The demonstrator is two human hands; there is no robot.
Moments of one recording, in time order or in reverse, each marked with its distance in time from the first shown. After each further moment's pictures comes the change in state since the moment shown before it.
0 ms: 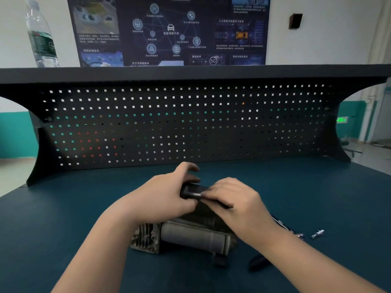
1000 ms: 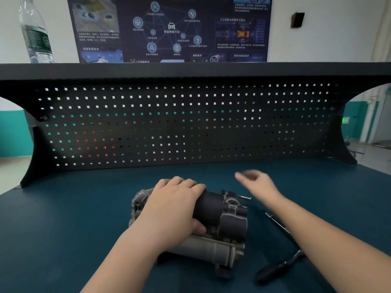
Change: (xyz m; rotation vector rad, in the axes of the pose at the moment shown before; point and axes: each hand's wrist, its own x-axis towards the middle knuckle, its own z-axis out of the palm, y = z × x) left_hand 0.016 -0.005 0.034 0.568 0.181 0.063; right_hand -0.006 0.141 0.016 0.154 -0.194 1.144
